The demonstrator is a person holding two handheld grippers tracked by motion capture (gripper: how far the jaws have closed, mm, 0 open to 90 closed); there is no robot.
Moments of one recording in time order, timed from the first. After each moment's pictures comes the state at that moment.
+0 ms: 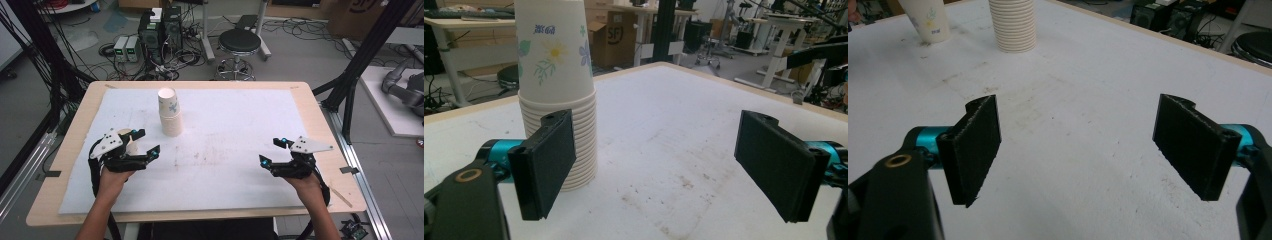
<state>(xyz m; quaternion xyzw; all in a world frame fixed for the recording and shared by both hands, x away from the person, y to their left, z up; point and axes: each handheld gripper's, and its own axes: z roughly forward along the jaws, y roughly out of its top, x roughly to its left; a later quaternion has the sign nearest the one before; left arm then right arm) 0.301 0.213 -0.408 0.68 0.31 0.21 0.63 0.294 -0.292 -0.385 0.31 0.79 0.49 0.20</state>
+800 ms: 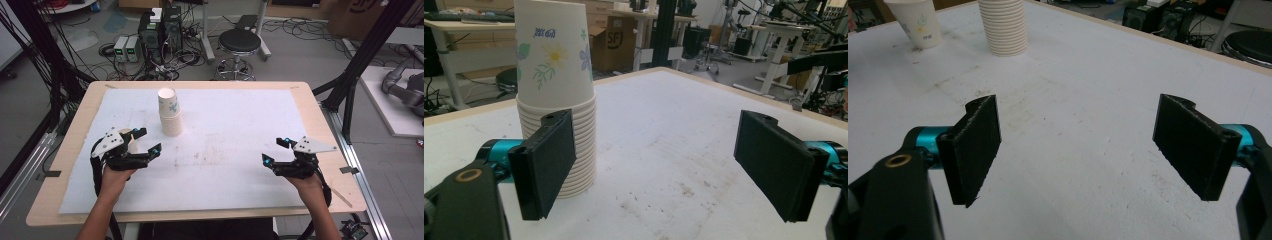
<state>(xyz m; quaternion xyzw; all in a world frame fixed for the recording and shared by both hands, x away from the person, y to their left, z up) 0.305 0.211 -0.410 0.68 0.31 0.21 0.63 0.294 -0.299 -0.387 0.33 0.78 0.49 0.21</state>
